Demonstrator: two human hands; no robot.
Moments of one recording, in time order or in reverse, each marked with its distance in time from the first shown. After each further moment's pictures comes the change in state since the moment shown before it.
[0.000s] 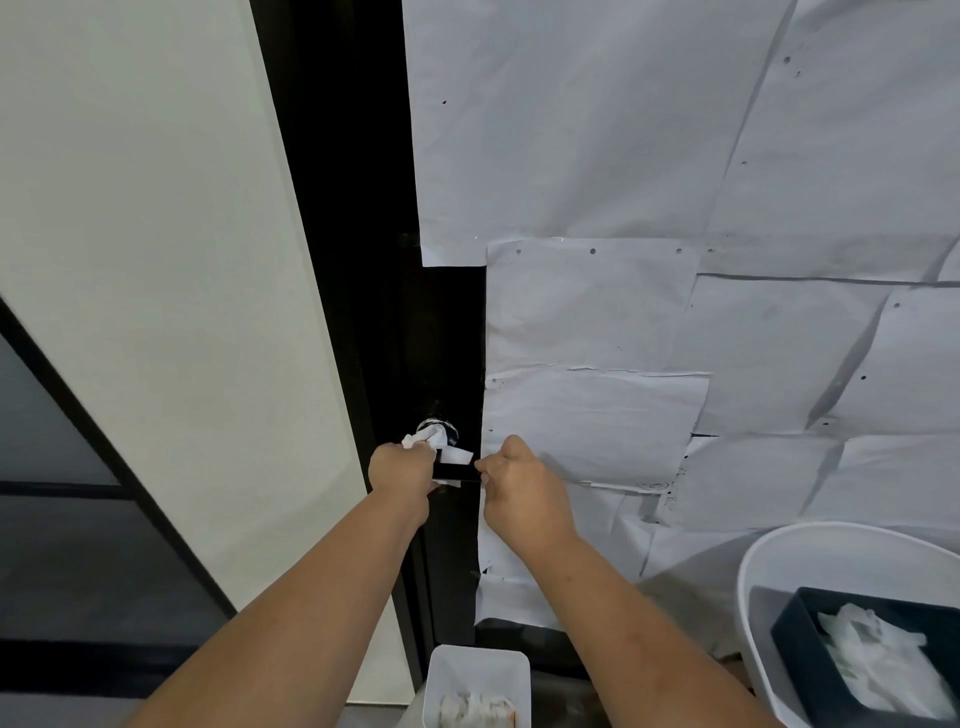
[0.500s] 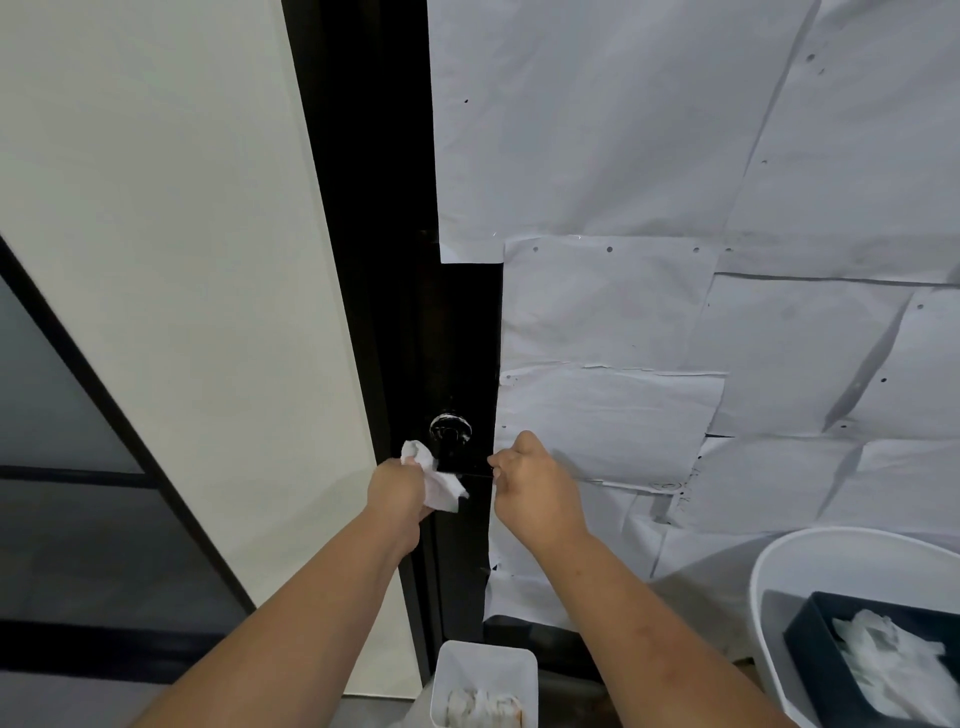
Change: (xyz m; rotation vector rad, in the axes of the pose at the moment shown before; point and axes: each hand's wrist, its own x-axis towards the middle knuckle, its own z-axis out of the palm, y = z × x) left_hand -0.008 -0.009 -0.028 -0.036 0.030 -0.135; right_hand 0.000 -0.002 0.002 0.041 0.007 0.023
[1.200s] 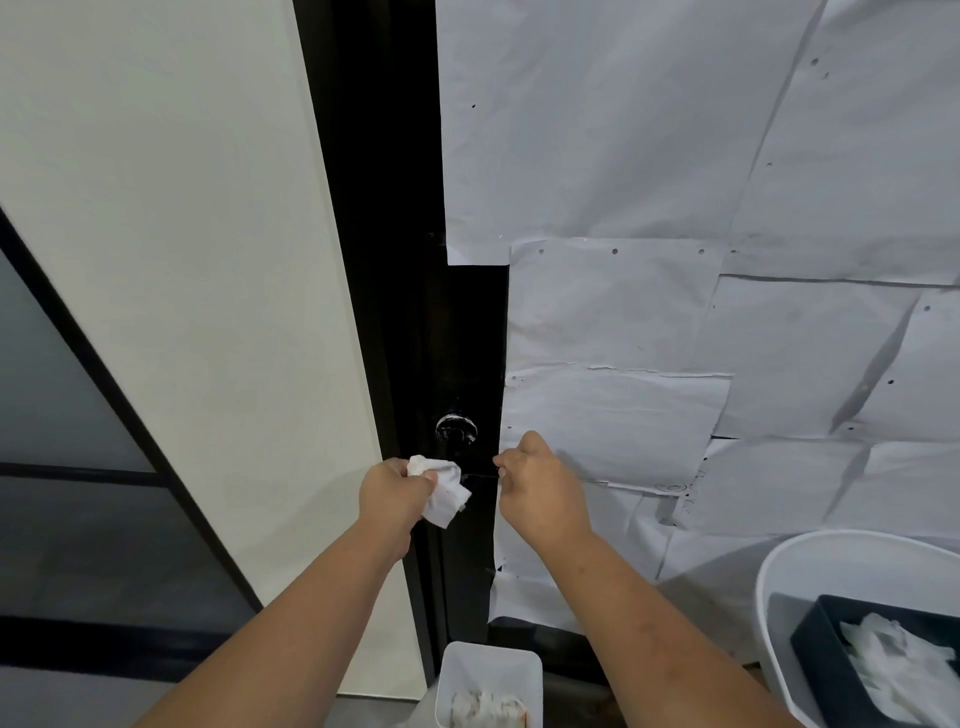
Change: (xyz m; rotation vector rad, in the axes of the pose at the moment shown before) left_hand -0.001 -0.010 -0.021 0.240 -0.111 0.283; right_hand 0.000 -0.001 0.000 -0.003 0.006 -0.001
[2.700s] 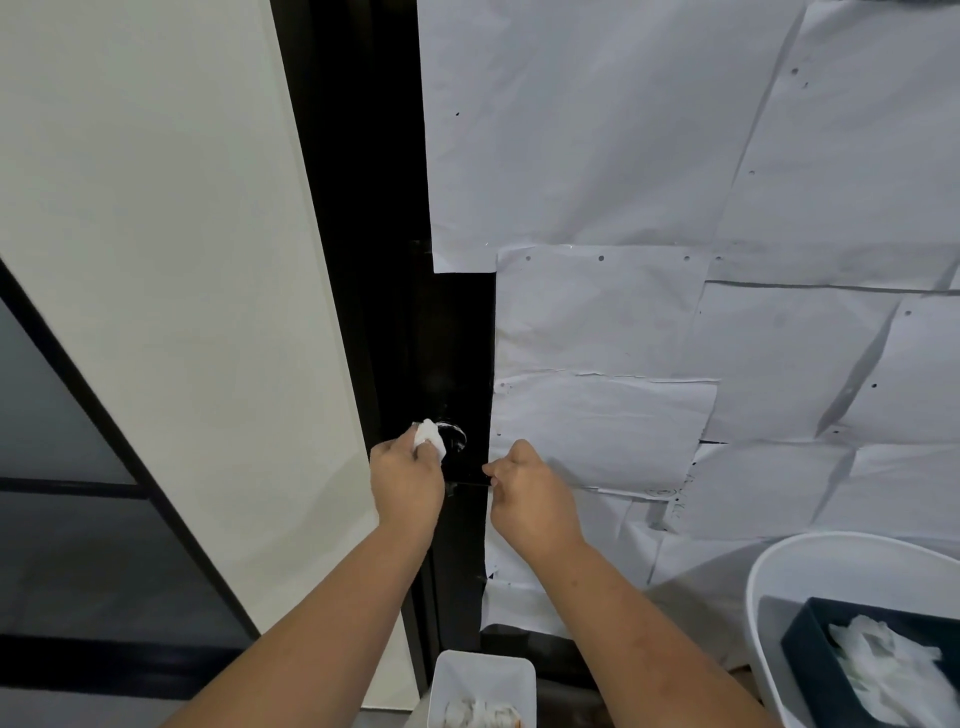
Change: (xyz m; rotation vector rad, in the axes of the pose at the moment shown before) left_hand -0.008 0.021 0.031 0.112 0.175 0.312; right_hand -0.001 0.003 0.001 0.000 -0.015 -0.017
